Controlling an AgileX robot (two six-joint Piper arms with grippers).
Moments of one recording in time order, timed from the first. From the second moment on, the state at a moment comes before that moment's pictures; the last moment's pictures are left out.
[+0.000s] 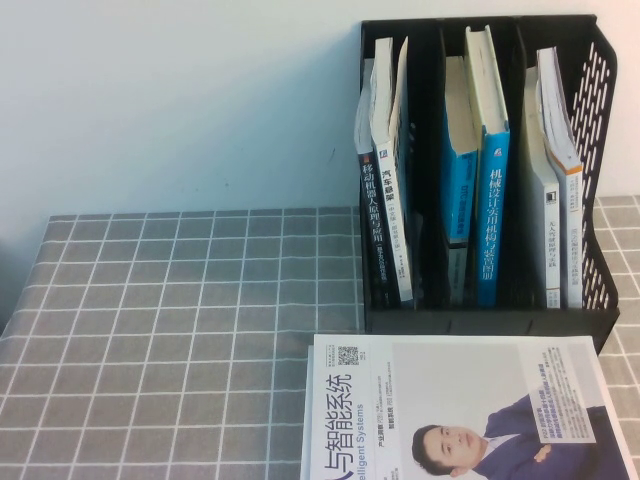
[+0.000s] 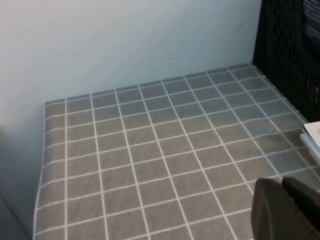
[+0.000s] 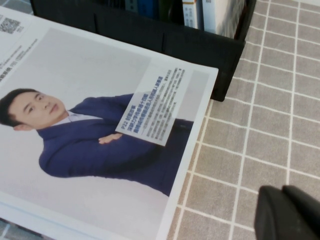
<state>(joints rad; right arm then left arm) 0.37 0.28 -0.27 -0.17 0.66 0.10 -0.27 0.21 -0.40 0.07 0.54 -0.05</state>
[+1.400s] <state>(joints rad) 0.37 0.28 -0.27 -0.17 0.66 0.10 -0.01 -0.01 0.01 0.00 0.38 -0.18</state>
